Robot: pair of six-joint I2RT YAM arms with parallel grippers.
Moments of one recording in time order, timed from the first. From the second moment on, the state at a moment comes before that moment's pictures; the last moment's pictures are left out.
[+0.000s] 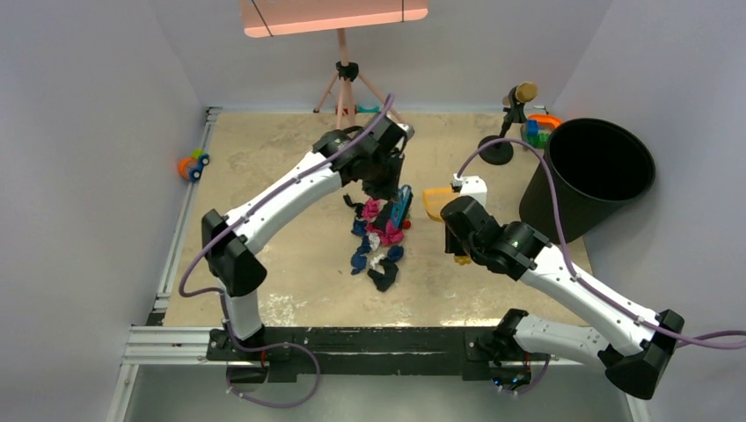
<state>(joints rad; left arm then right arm) -0.82 1.88 1.91 -1.03 0.03 -0.49 0.83 0.99 0.99 -0.90 0.53 0.60</state>
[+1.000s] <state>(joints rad) -0.63 2.18 2.22 -0.95 -0.30 -0.04 1.11 0.97 0.89 -1.11 -0.01 0.58</state>
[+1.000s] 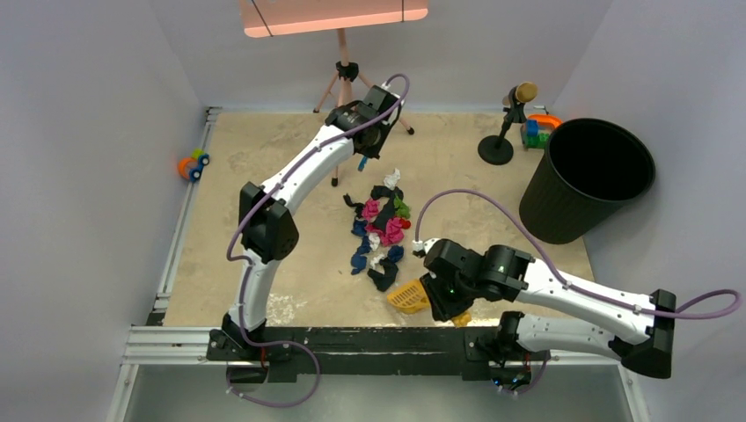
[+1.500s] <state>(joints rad) -0.63 2.23 2.25 -1.01 -0.23 -0.02 1.22 1.18 0.87 -1.07 0.09 0.67</state>
